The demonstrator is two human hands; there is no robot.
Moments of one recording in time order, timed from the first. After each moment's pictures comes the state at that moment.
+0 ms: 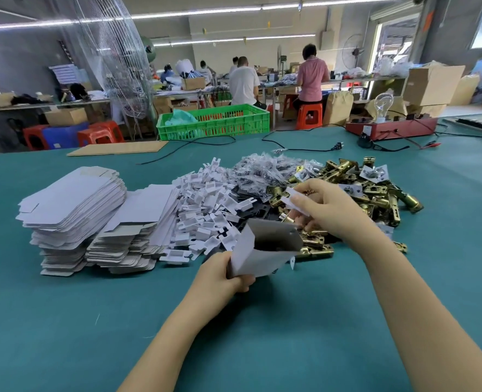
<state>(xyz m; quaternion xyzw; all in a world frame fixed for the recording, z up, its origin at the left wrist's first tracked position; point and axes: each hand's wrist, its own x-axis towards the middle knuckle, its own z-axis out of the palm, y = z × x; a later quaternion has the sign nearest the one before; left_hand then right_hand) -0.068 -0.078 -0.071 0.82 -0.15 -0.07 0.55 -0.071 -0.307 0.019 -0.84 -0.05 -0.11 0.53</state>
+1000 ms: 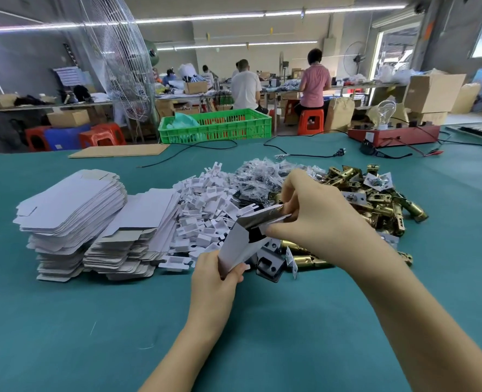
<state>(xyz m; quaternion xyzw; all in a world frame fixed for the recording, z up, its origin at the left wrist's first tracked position) -0.073 -0.093 -0.075 0.80 -0.04 0.11 0.59 -0.113 -0.257 0.062 -0.92 -0.11 -0.19 0.32</state>
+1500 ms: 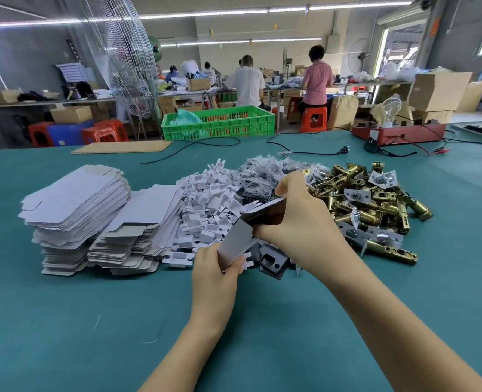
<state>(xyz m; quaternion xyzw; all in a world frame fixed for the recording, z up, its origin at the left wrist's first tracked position) -0.073 -0.093 -0.075 0.80 -0.05 0.17 0.57 -0.106 -0.233 0.040 -0.88 -0.07 -0.19 0.42</state>
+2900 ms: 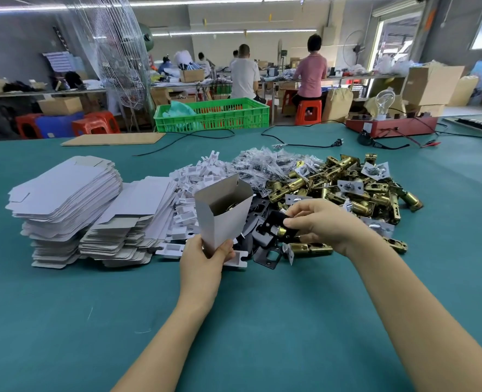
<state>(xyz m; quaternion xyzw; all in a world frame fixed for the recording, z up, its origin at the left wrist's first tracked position) -0.059 -0.086 -0.075 0.73 0.01 0.09 0.68 -0.060 -0.301 0.001 -0.81 0.06 0.06 0.58</state>
